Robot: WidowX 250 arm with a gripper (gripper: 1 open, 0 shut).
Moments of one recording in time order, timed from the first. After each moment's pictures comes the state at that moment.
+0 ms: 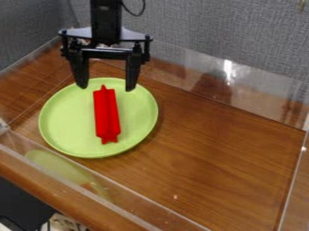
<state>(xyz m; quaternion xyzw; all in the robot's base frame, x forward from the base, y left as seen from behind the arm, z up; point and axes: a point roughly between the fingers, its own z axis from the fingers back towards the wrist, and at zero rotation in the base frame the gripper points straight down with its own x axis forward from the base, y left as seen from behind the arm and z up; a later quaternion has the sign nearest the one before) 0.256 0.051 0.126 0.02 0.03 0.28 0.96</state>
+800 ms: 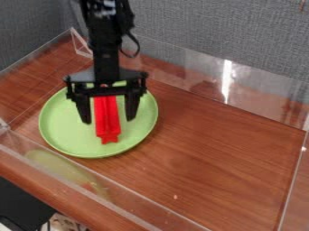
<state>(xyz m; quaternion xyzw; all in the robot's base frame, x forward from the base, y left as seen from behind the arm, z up) 0.262 0.051 0.065 0.02 0.01 0.34 0.94</state>
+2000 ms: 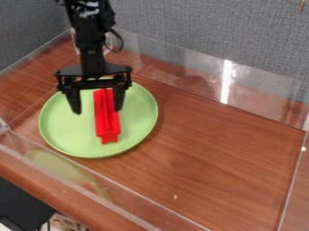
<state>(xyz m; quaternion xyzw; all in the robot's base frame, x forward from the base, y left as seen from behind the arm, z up) 0.280 0.079 0.065 0.01 0.00 0.32 0.95</state>
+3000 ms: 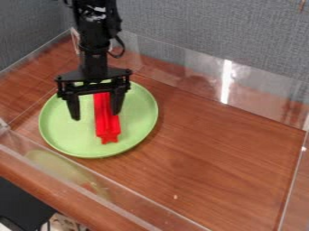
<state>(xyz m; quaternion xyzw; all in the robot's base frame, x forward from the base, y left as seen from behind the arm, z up) 0.268 0.089 0.058 0.05 0.02 0.43 0.90</state>
